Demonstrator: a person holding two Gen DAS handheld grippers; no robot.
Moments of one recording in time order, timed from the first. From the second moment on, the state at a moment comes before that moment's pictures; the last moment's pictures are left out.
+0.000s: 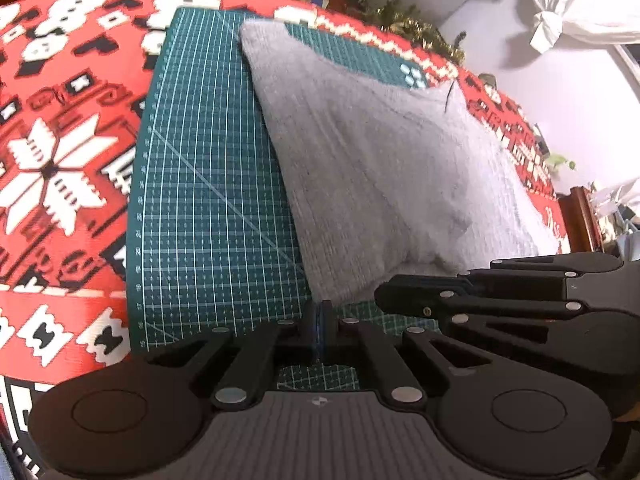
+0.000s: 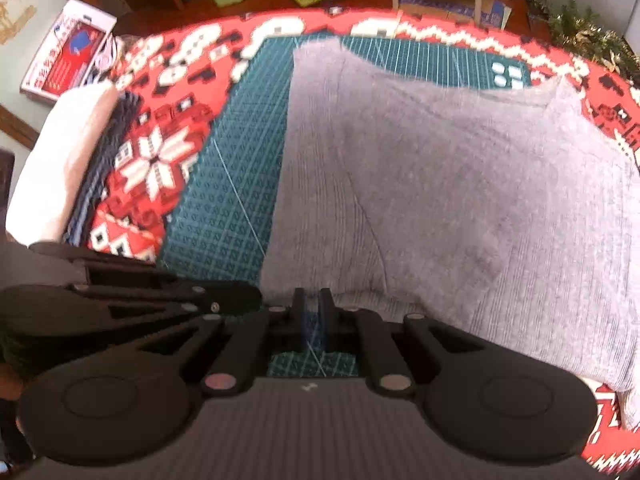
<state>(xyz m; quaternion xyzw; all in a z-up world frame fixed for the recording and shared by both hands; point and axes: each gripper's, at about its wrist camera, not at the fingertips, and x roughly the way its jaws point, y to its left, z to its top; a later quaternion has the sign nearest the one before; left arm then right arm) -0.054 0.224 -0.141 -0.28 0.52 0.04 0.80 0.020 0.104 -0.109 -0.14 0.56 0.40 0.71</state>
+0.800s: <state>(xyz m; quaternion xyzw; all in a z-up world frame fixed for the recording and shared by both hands) -0.024 0.185 -0.105 -0.22 0.53 0.02 0.82 0.051 -0.004 -0.083 -0.09 0.57 0.27 0.77</state>
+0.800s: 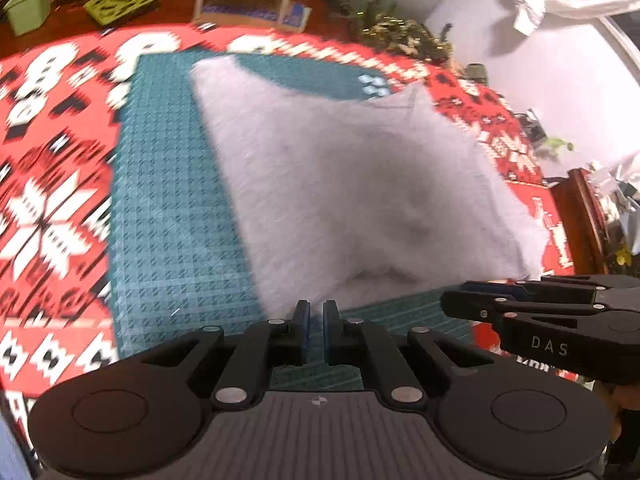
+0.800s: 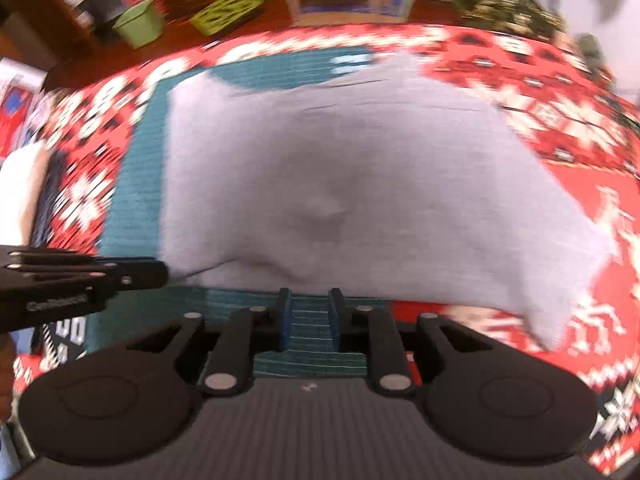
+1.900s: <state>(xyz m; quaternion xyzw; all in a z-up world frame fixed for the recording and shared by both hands) 0.086 0.062 -0.130 -0.15 0.56 -0.07 0.81 0.159 -0.164 -0.134 0.03 0.56 0.01 0.83</state>
